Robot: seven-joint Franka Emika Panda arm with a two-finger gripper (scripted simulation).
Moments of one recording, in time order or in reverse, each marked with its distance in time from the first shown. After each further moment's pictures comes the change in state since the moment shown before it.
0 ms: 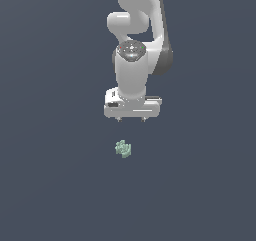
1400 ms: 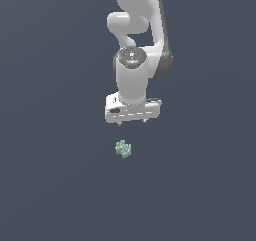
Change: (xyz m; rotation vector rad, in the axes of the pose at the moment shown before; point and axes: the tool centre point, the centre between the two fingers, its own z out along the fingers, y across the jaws) arm 0.006 -0.003 0.012 0.008 -0.009 -0.115
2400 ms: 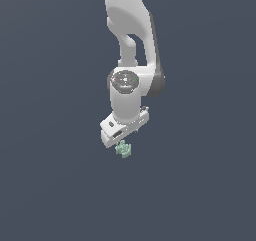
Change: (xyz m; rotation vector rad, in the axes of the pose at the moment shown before) arm 0.036 0.029 0.043 -0.027 -0.002 -0.526
